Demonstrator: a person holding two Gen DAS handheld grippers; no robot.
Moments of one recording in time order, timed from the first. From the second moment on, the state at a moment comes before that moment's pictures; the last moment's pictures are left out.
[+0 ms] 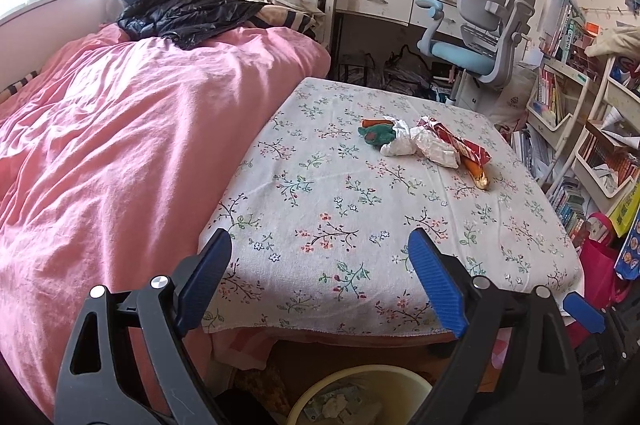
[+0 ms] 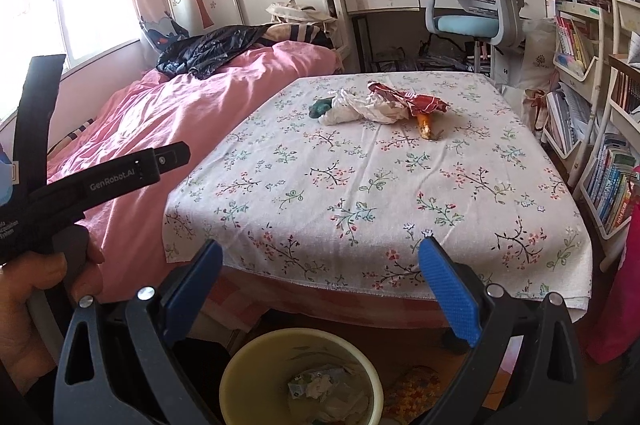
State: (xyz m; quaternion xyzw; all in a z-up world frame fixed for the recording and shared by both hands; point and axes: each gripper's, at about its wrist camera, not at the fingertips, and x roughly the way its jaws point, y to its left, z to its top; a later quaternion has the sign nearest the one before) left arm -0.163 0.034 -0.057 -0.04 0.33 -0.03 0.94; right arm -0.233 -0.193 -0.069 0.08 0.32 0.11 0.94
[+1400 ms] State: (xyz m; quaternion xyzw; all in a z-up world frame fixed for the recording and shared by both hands) left arm 0.049 -0.073 -0.104 -0.18 0.42 -0.13 0.88; right arm -0.012 -0.277 -0.100 0.07 0.44 0.10 0.89
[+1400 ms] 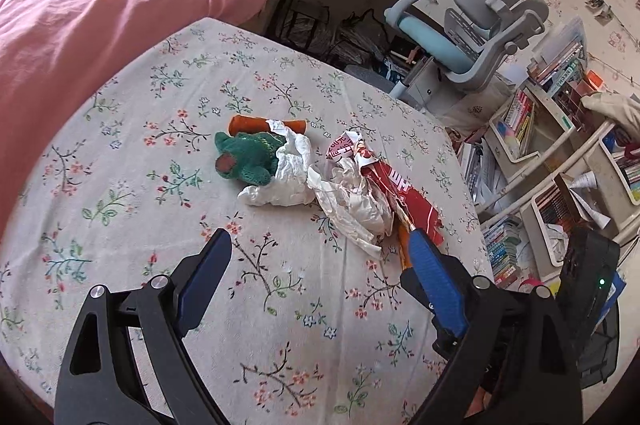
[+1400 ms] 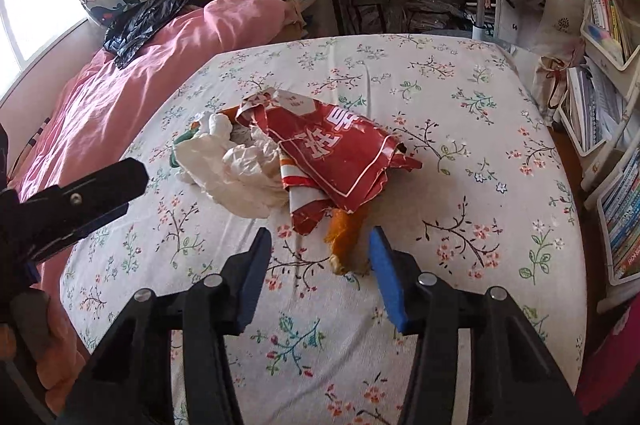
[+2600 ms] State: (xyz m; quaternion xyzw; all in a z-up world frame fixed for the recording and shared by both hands) left arm 0.009 0.030 -0.130 -0.20 0.52 -0.12 0.82; right arm -0.054 -0.243 -0.093 0.09 0.48 0.19 0.86
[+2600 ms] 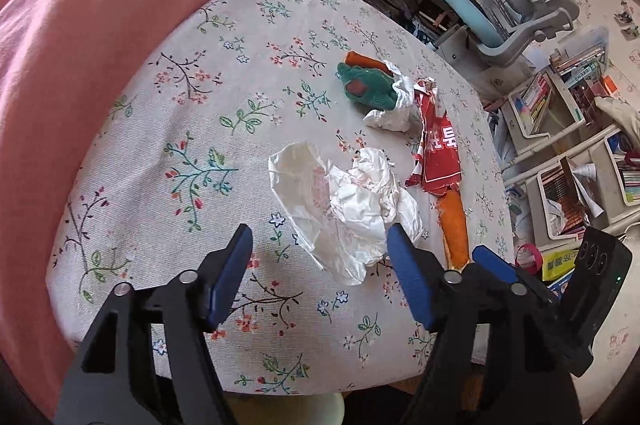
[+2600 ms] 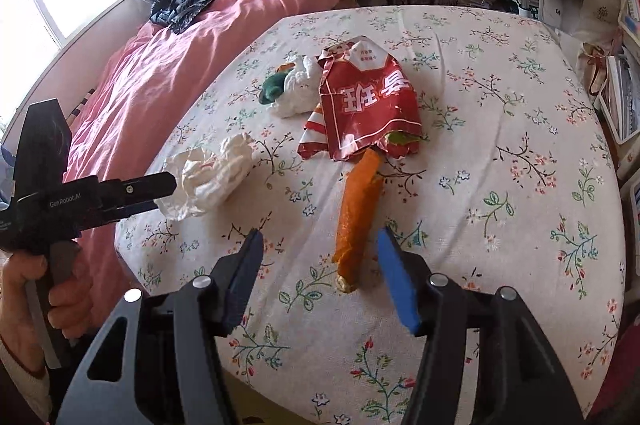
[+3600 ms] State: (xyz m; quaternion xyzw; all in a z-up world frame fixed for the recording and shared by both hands) left arm -0.024 -0.002 -0.085 -0.09 0.42 -0.14 0.89; right arm -0.067 -0.237 -0.081 0.10 0.44 0.20 0.87
